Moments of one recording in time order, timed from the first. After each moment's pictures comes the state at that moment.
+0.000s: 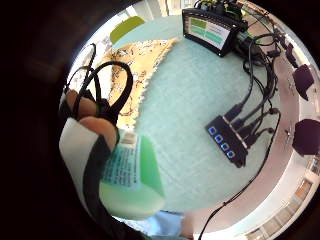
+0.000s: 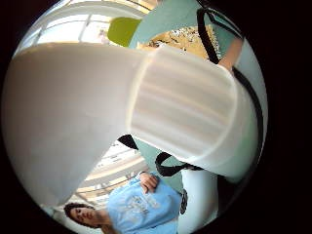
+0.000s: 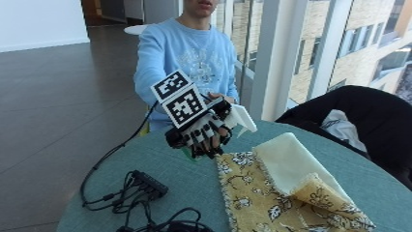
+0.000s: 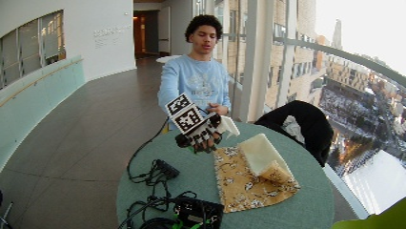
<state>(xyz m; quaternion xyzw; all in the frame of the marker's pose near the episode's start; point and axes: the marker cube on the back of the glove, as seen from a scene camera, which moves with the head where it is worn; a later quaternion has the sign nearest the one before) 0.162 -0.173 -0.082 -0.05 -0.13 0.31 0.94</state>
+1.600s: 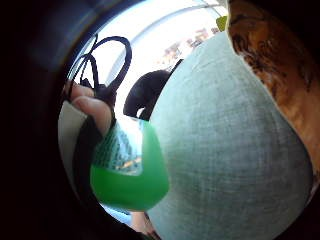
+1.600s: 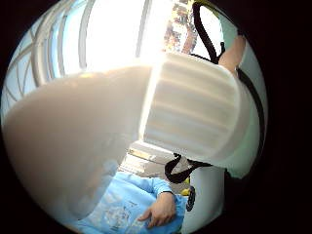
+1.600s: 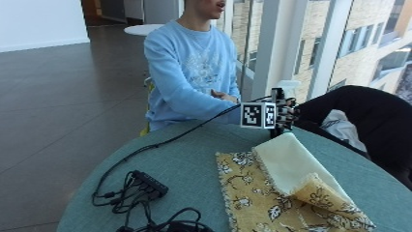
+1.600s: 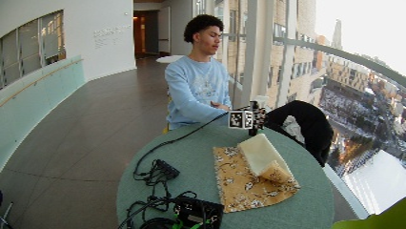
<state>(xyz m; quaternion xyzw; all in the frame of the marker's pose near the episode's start) -0.145 -0.253 0.082 0.06 -0.47 0.00 0.88</state>
